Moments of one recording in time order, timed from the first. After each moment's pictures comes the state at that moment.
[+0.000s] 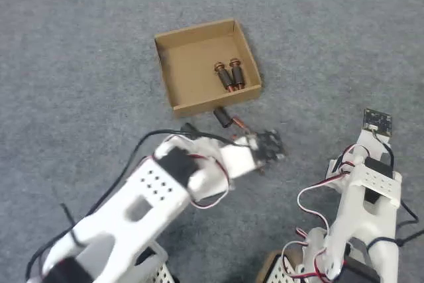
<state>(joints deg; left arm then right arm) 36.3 -33.8 46.5 73.1 -25.8 23.1 -30.0 64.6 50.5 7.4</state>
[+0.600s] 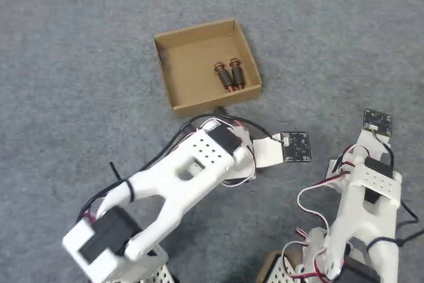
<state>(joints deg) 38.2 -4.3 33.1 63.2 -37.0 23.6 -30.0 64.6 50.5 7.4</state>
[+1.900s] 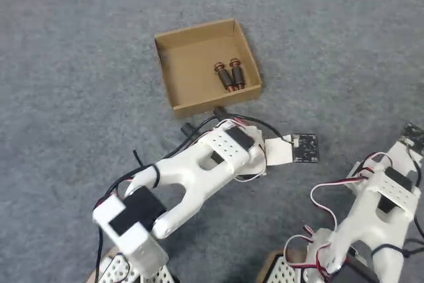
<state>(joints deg) 39.2 9.9 28.5 50.9 -39.1 34.1 -30.0 64.6 47.3 -0.3</state>
